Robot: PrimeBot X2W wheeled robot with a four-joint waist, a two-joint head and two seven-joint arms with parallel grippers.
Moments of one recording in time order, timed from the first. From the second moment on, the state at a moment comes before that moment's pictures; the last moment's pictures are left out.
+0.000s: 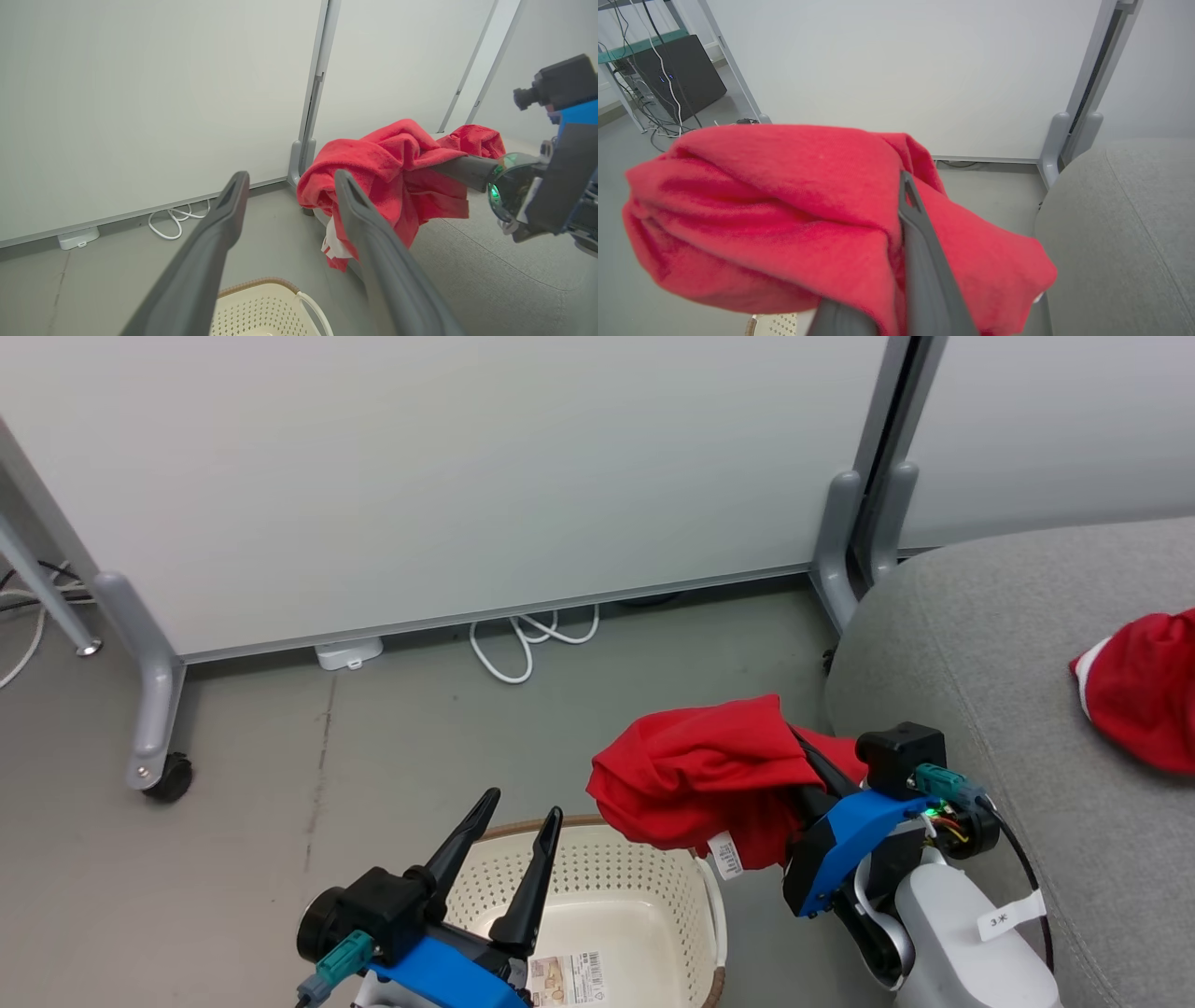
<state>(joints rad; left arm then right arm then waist) -0.14 0.20 -0.52 0.26 -0.47 -0.13 -0.26 -0.44 -0.05 0.26 0.65 0.25 0.13 -0.11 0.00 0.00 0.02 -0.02</state>
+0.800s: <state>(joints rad) -0.16 0.21 -0.52 0.23 -0.46 -0.13 -0.26 -0.44 -0.05 0.25 0.64 0.27 0.13 -0.13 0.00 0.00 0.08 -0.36</state>
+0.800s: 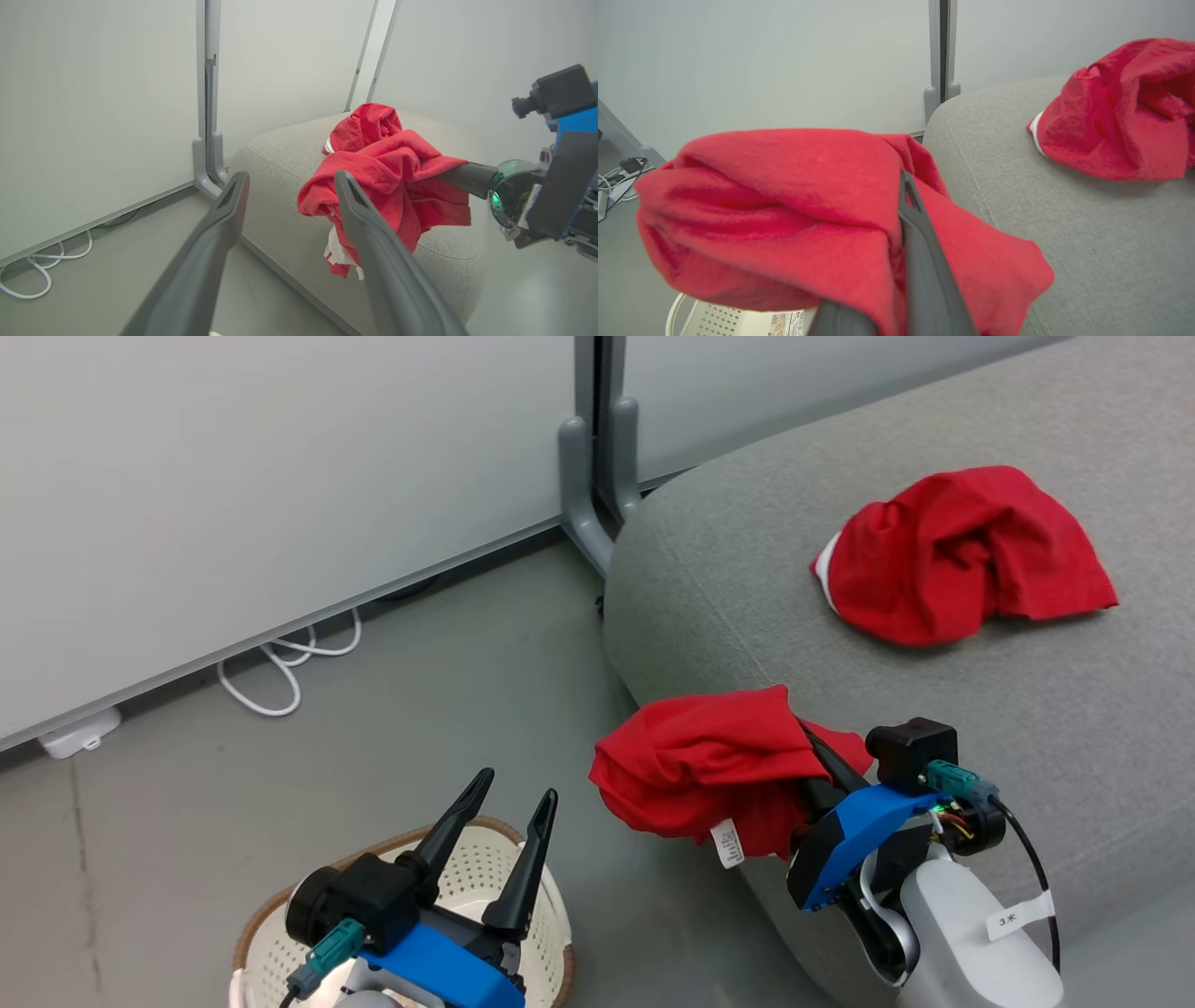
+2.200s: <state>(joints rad) -0.23 0.28 -0.55 0.18 -0.42 -0.13 -0.26 -0.74 -0.25 0.01 0.38 0.25 0.13 0.07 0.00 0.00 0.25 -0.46</state>
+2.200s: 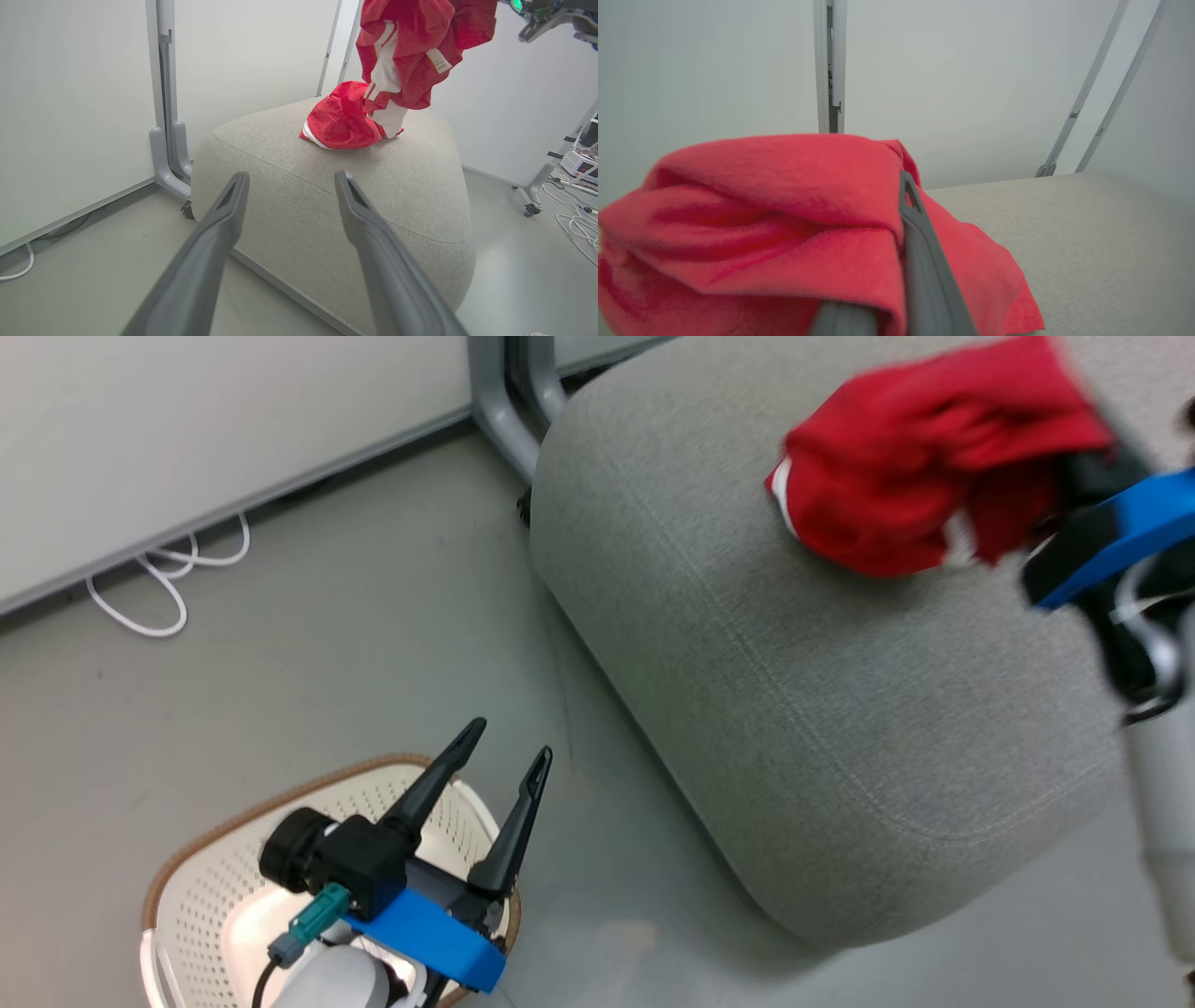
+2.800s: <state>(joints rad) -0.34 0.40 -0.57 -0.02 -0.36 -0.12 -0.24 -0.99 -0.42 -0.43 0.53 0.25 0.13 -0.03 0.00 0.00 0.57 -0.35</state>
